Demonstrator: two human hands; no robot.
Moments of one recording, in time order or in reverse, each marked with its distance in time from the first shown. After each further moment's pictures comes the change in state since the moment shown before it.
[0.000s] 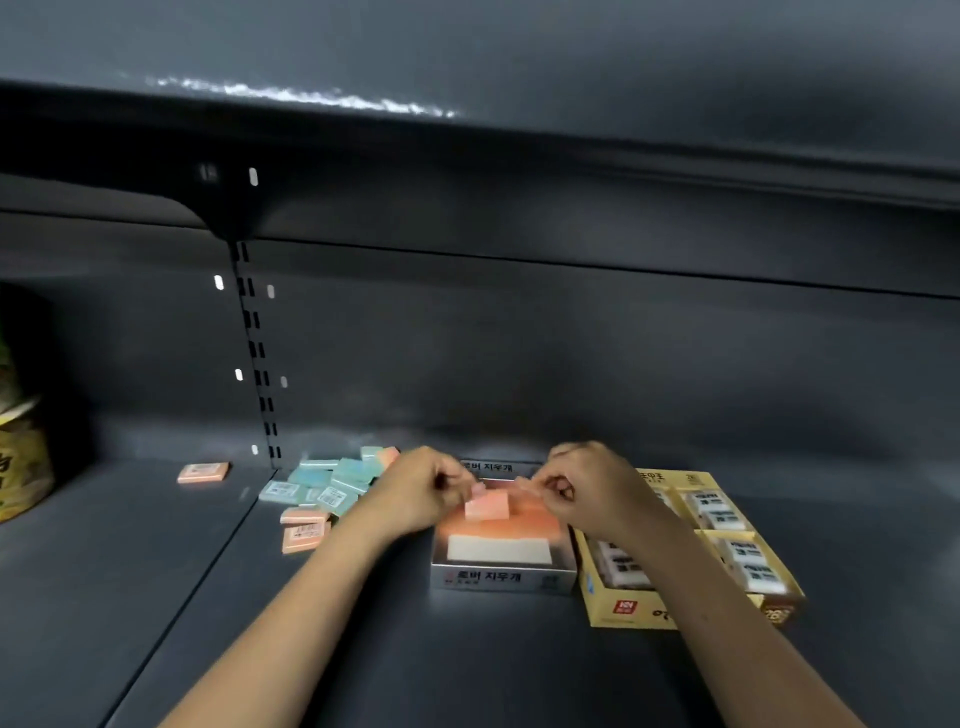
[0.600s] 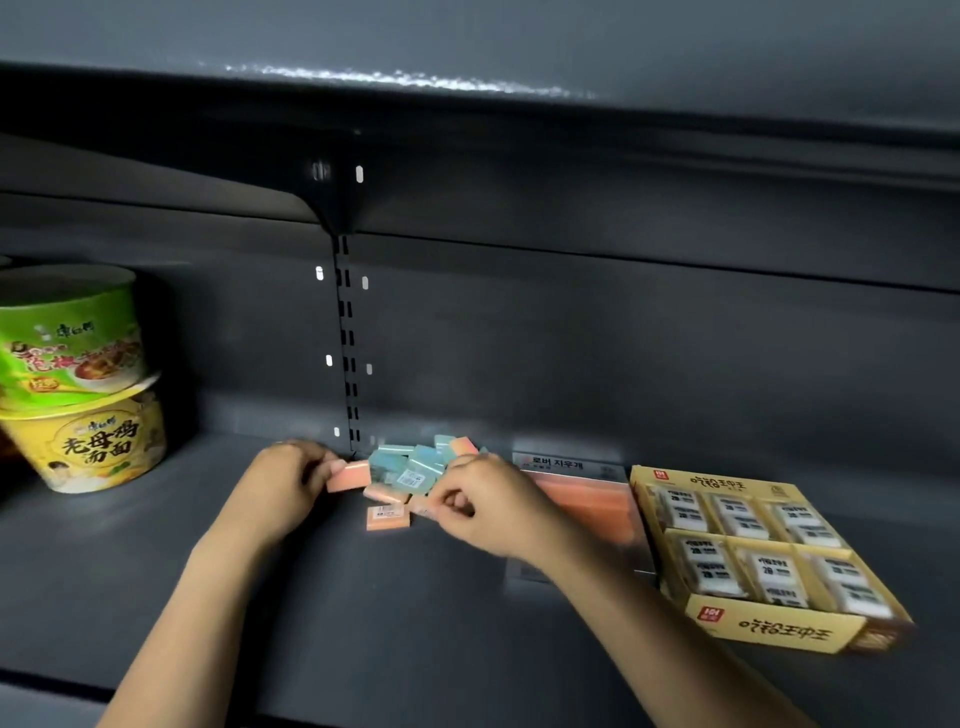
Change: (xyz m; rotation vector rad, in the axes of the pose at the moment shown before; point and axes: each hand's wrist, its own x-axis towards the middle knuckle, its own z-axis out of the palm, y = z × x) left_hand -0.096 -0.105 -0.105 0.339 0.405 -0.247; right_hand 0.043 -0.126 0.057 0.231 -0.044 -0.348
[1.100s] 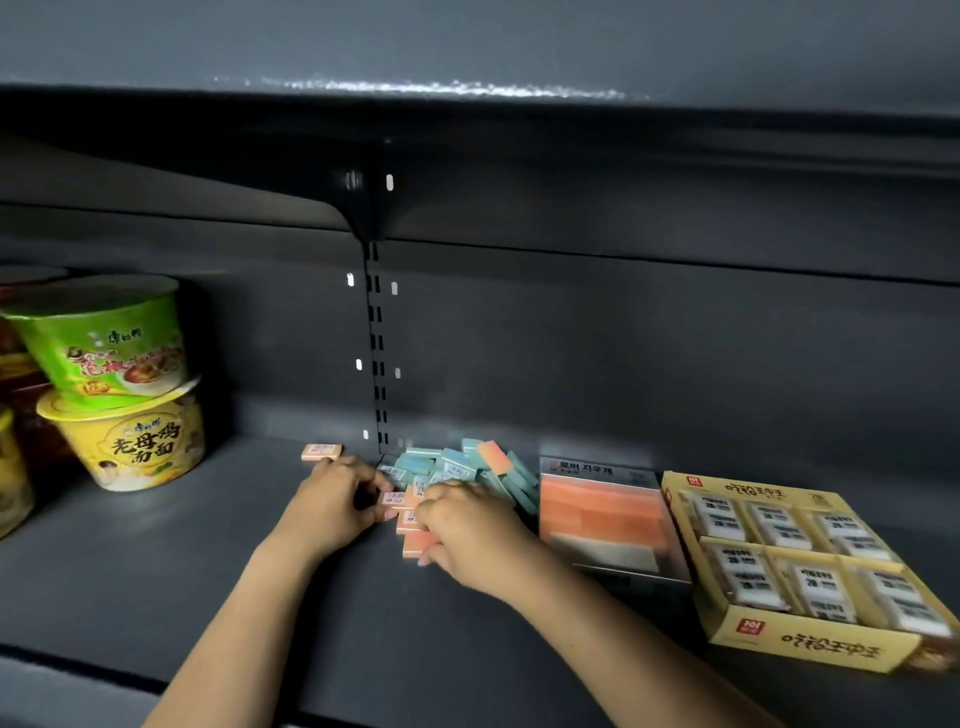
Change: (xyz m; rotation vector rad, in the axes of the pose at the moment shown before) left_hand -0.007 -0.003 0.016 0.019 -0.171 0.014; right_hand 0.017 -0.026 0.037 -0.277 -0.175 -0.008
